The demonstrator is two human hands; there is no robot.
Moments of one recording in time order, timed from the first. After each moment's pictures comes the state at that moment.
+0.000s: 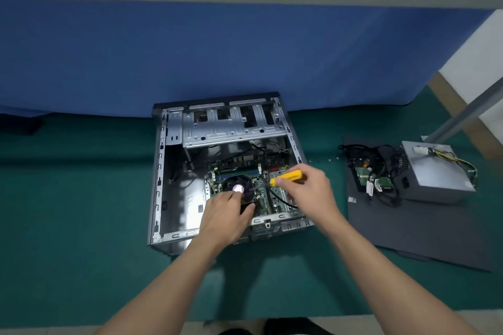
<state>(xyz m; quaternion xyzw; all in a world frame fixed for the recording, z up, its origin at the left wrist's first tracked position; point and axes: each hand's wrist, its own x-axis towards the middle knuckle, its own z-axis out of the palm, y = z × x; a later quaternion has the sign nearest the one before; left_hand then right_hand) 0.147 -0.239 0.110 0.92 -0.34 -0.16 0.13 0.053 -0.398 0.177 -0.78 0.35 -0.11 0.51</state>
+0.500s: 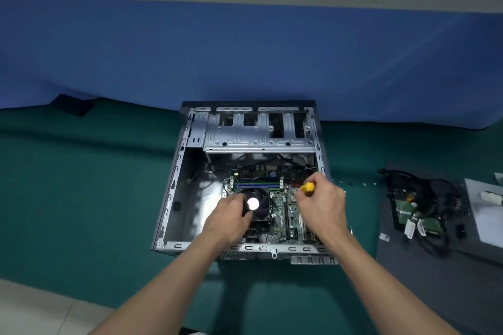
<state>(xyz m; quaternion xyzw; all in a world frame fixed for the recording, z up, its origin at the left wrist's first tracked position) 0.172 -0.255 0.111 0.93 -0.18 -0.25 0.21 0.101 -0.433 0.142 -0.89 0.31 -0.09 0.33</state>
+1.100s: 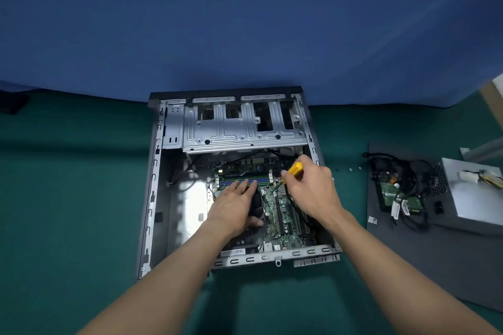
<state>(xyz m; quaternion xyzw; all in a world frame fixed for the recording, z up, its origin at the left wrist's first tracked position) 0.212 -0.282 0.083 0.87 -0.36 -0.33 0.04 0.136 -0.442 0.134 -0.90 0.30 -0.02 0.32</state>
